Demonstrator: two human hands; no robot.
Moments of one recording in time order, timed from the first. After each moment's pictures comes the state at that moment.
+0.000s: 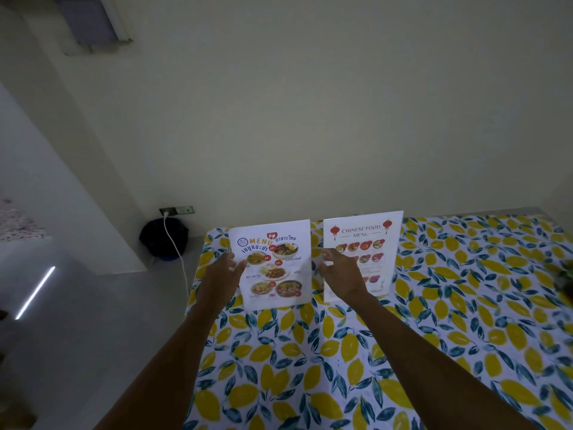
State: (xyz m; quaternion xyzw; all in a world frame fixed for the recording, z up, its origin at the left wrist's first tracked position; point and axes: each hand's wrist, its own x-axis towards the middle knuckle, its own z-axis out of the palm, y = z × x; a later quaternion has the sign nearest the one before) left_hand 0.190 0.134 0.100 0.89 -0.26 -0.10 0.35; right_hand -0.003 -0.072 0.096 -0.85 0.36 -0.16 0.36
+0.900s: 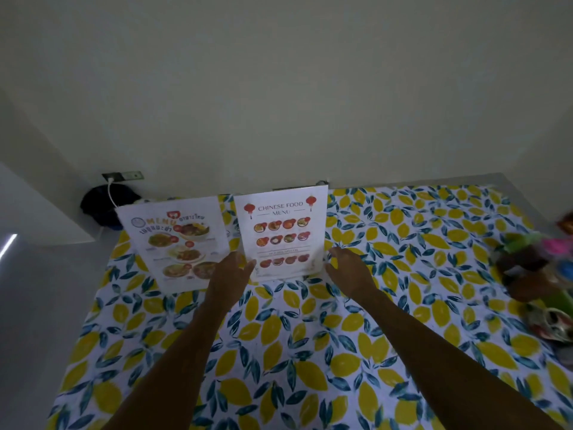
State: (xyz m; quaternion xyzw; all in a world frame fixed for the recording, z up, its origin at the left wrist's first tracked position) left_hand 0.039 -0.033 0.034 0.88 -0.25 -0.20 0.34; right_hand -0.151 -0.235 0.025 -0.88 0.38 -0.01 0.28
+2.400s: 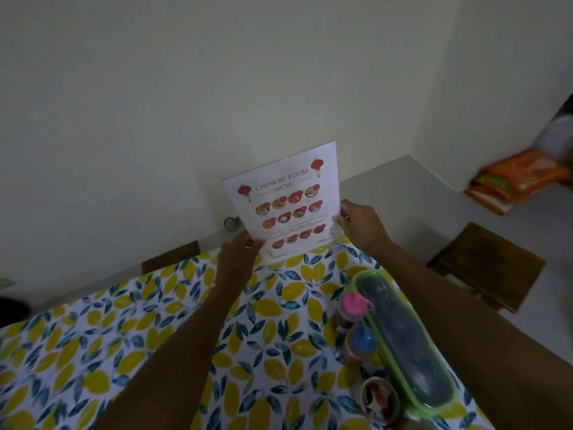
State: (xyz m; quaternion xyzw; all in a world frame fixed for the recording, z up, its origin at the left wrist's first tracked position) left_hand -0.238 -0.590 0.088 0.81 -0.43 -0.15 0.38; right_hand -0.464 -0.766 0.094 -0.84 0.44 -0.21 0.22
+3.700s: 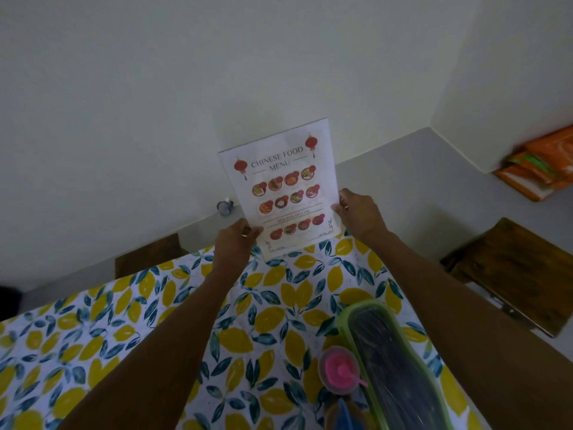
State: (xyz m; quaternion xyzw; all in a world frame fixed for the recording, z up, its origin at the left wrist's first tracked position) left_hand -0.210 -0.732 -0.017 0.85 -0.43 -0.16 0.28; right_hand -0.438 -0.907 -0.011 -0.83 0.46 -0.16 0.27
